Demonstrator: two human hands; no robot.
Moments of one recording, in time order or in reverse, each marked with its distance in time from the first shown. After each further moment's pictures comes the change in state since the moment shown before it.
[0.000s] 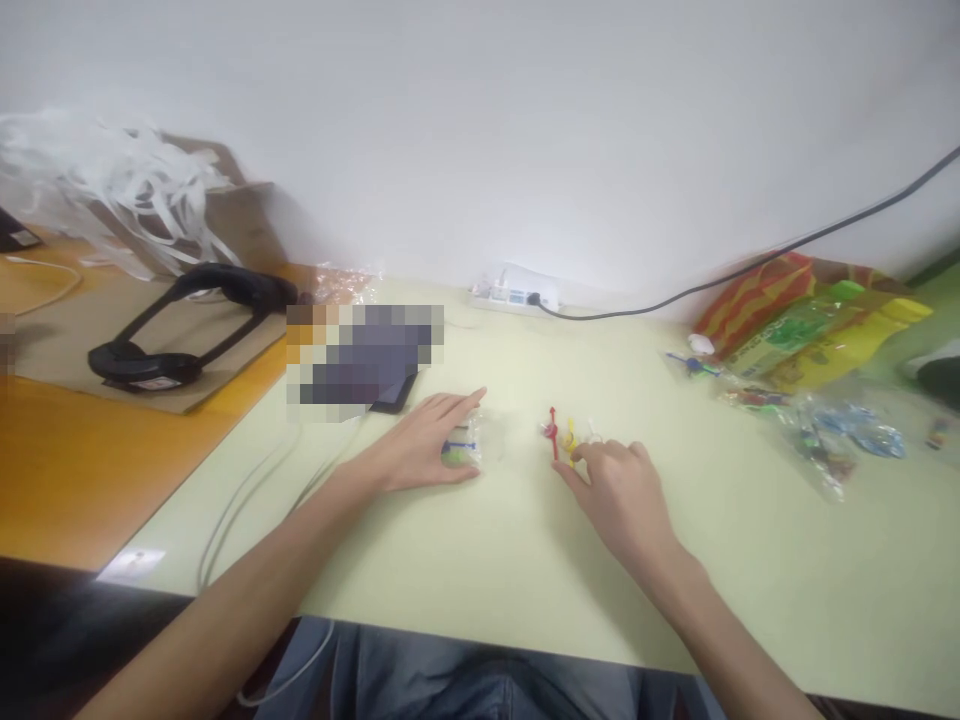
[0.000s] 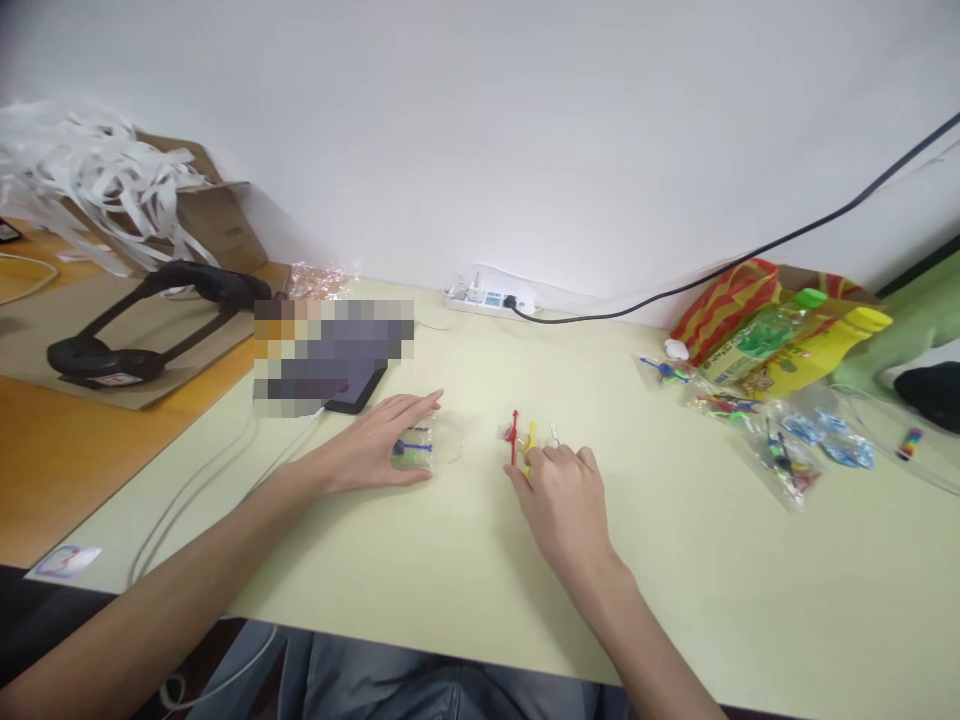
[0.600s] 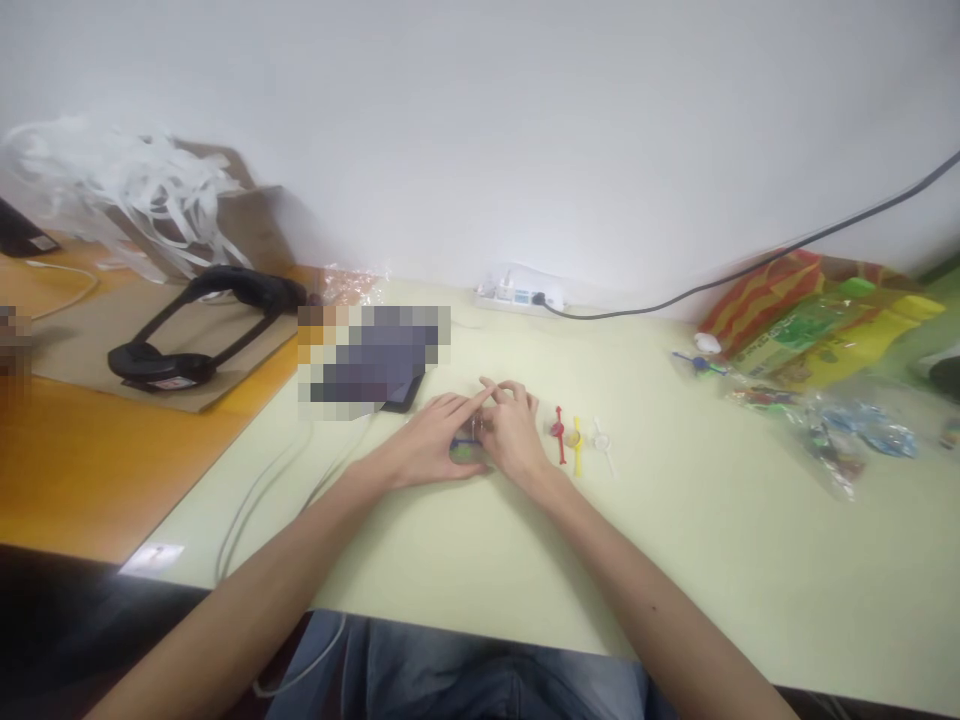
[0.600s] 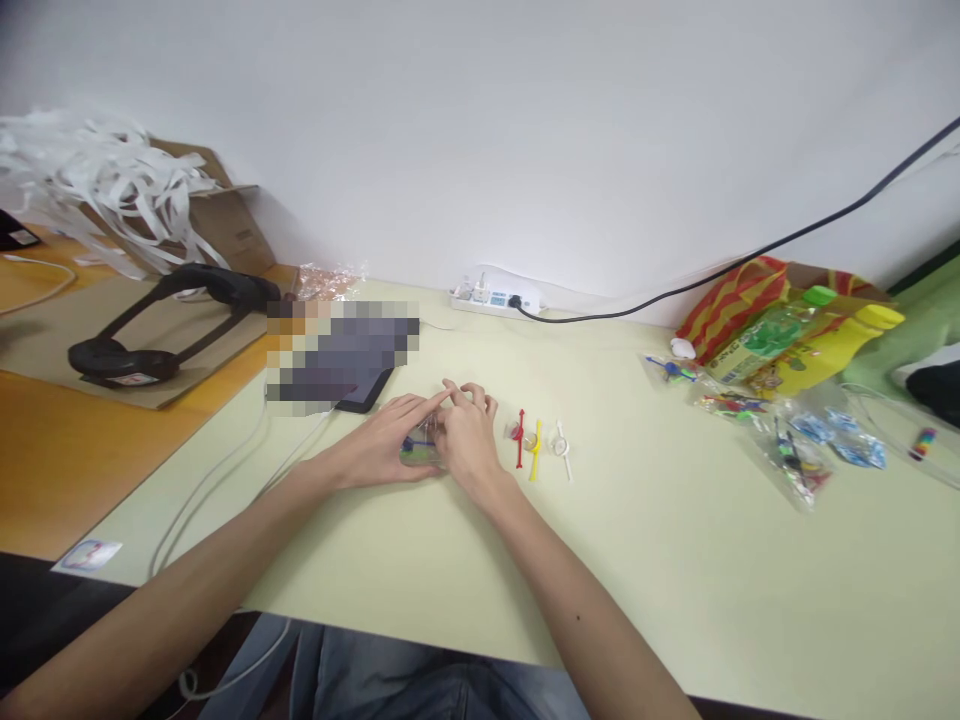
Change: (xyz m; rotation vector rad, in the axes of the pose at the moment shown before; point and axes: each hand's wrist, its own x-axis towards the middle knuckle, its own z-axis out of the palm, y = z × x) left_hand 0.002 0.002 0.002 -0.075 0.017 0.012; right_hand 0.087 -0.094 0.046 0.461 0.013 -0.180
